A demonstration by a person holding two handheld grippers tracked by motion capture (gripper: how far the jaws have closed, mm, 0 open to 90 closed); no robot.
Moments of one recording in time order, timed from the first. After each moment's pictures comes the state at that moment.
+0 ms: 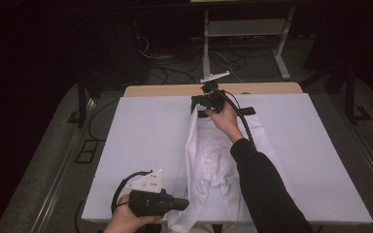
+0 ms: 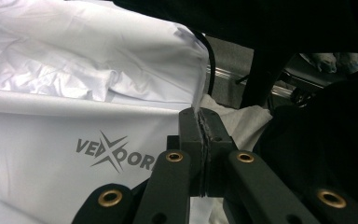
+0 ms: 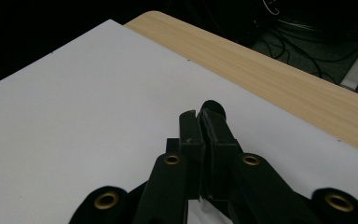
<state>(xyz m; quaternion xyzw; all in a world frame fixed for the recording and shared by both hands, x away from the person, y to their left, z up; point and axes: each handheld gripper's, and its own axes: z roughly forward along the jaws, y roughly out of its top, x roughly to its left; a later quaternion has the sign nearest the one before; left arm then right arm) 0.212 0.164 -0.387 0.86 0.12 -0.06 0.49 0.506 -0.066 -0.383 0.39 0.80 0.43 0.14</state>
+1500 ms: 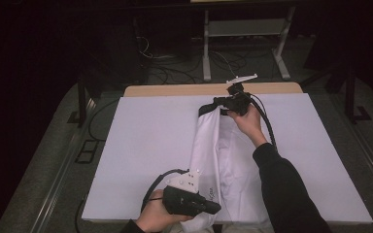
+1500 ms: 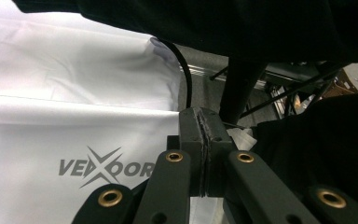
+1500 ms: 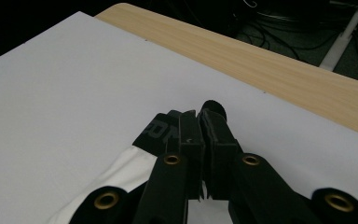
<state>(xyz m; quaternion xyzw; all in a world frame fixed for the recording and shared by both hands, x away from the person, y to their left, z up) 0.219 0.088 -0.387 0.87 0.06 -0.11 0.48 0.496 -0.140 -0.390 0.42 0.78 0.43 0.14</state>
